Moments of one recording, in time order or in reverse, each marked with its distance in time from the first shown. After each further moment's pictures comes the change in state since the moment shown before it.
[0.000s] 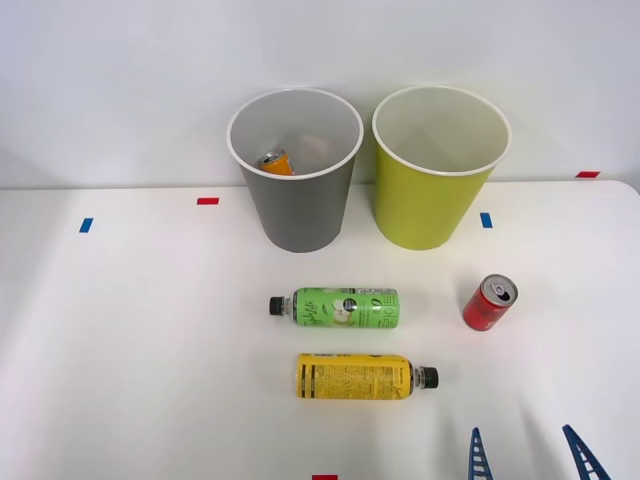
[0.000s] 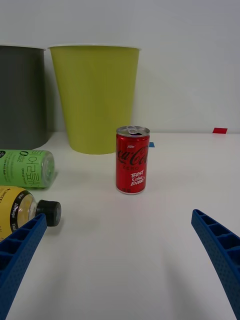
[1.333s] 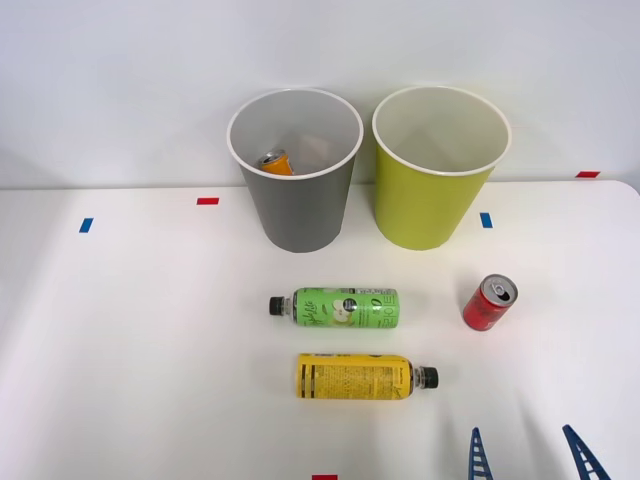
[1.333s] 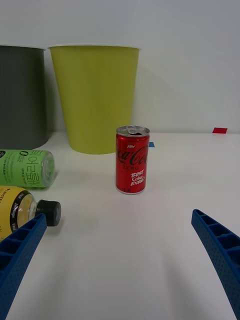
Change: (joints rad) arm 0.000 0.000 0.000 0.000 0.000 0.000 0.000
